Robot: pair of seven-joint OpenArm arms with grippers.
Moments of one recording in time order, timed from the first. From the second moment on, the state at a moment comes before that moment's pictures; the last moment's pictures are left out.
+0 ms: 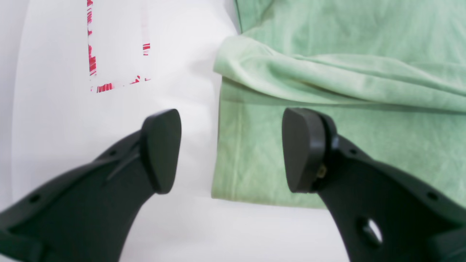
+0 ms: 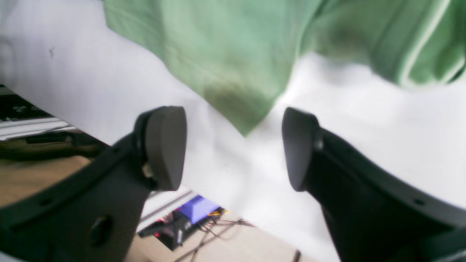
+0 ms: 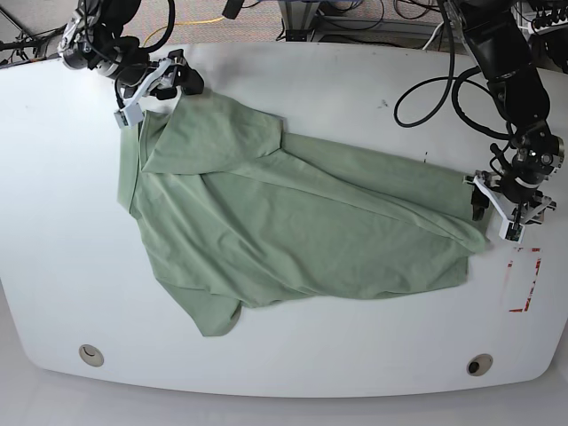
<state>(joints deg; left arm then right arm) -6.1 -15.6 -28.1 82.6 4.6 -38.9 31.9 -22.0 3.4 35.1 98.5 51.9 40.9 -78.0</state>
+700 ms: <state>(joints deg) -6.1 -15.6 -28.2 82.6 4.6 -38.9 31.9 -16.9 1.9 30.3 93.1 51.5 37.9 -76.7</state>
